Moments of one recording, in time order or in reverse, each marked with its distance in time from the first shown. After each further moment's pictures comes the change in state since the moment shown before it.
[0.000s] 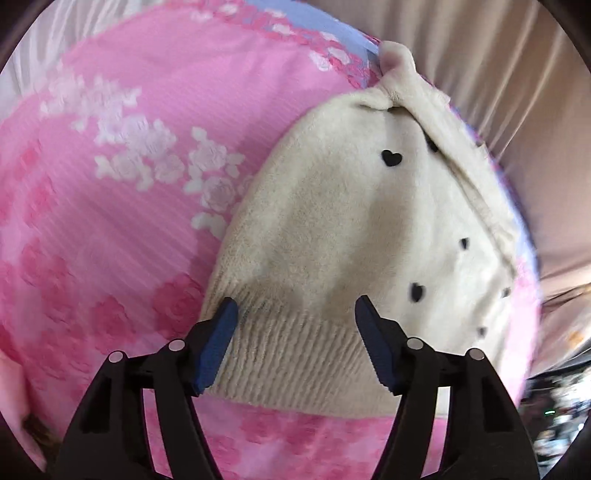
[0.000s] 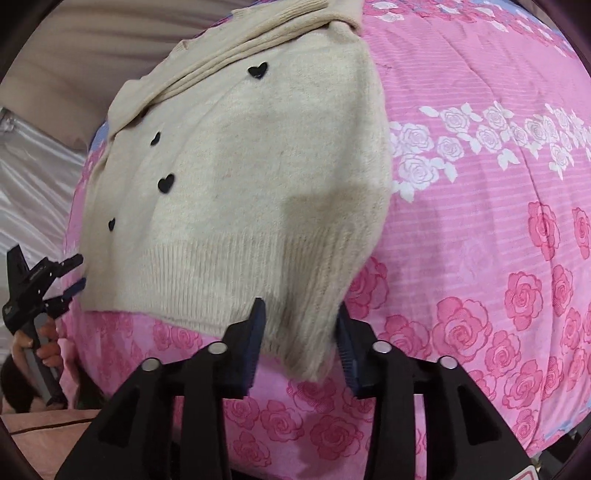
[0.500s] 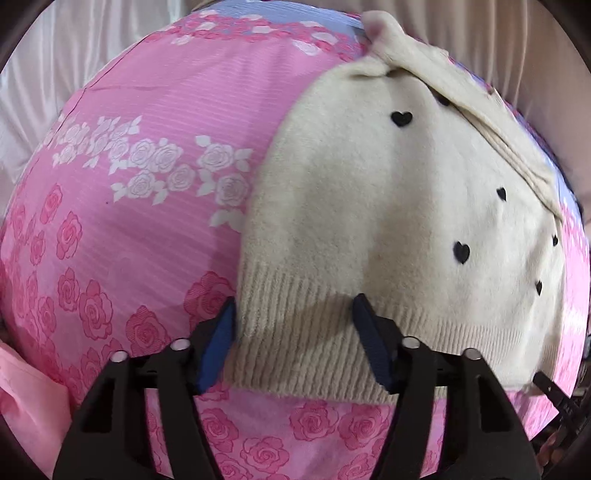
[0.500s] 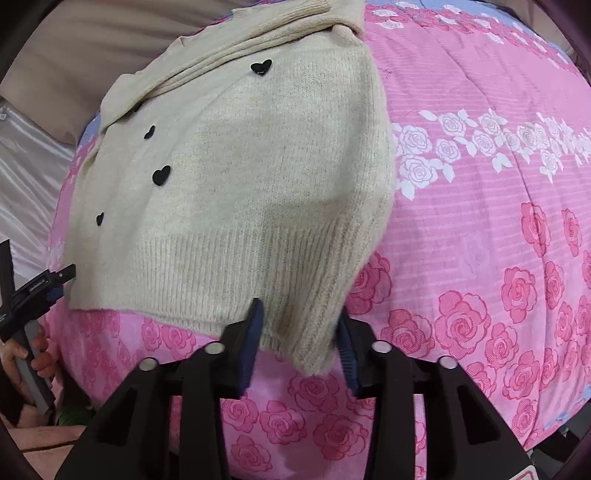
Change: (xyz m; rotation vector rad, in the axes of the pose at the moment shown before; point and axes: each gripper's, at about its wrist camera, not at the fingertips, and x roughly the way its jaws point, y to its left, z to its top) left arm 0.005 -0.002 -0.015 0.189 0.024 0.177; right arm 0.004 0.016 -0.005 -0.002 -0.032 -0.085
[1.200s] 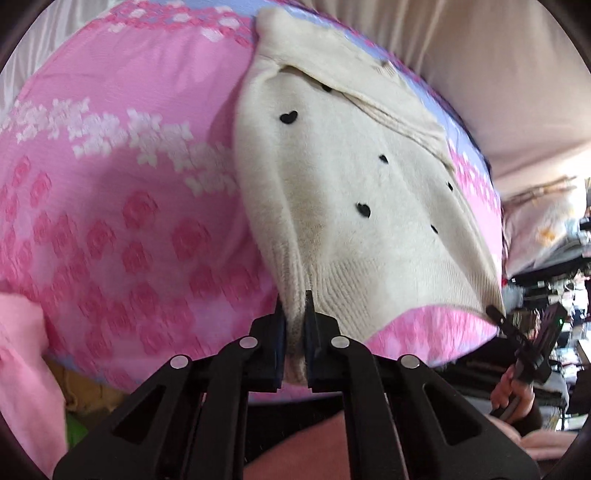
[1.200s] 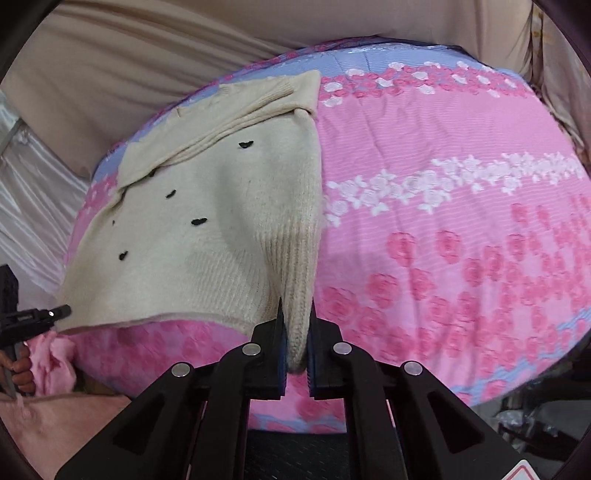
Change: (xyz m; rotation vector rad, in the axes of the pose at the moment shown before) left arm -0.092 -0.026 -0.043 0.081 0.186 -0.348; right arm -0.132 -0.052 -0.024 -0.006 -0.145 -0.038
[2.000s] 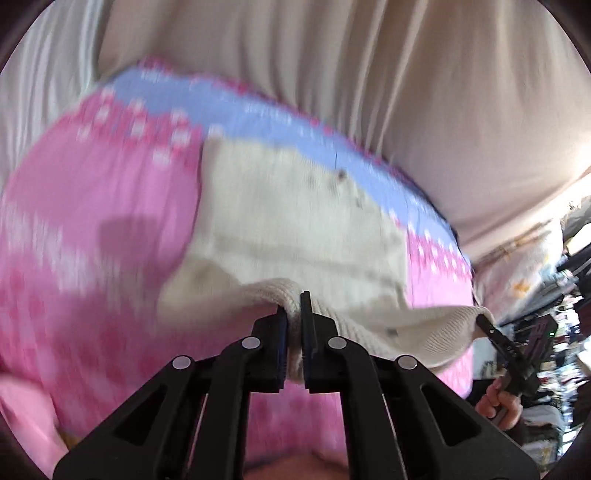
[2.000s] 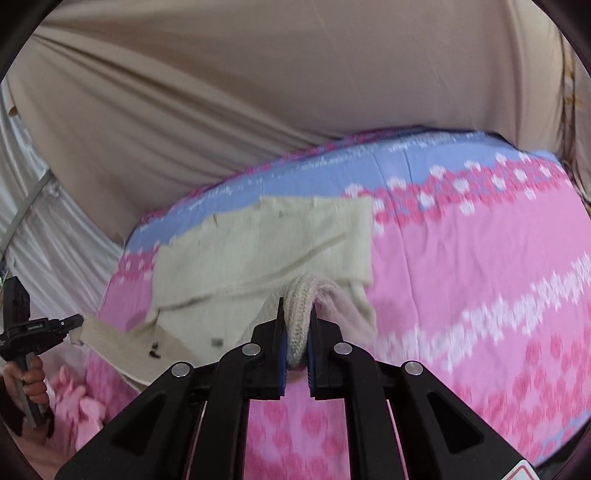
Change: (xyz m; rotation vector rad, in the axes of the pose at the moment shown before) left arm -0.067 -0.071 0.133 0.019 -0.302 -0.056; right arm -0.031 0.022 0.157 -0.035 -0.262 0.145
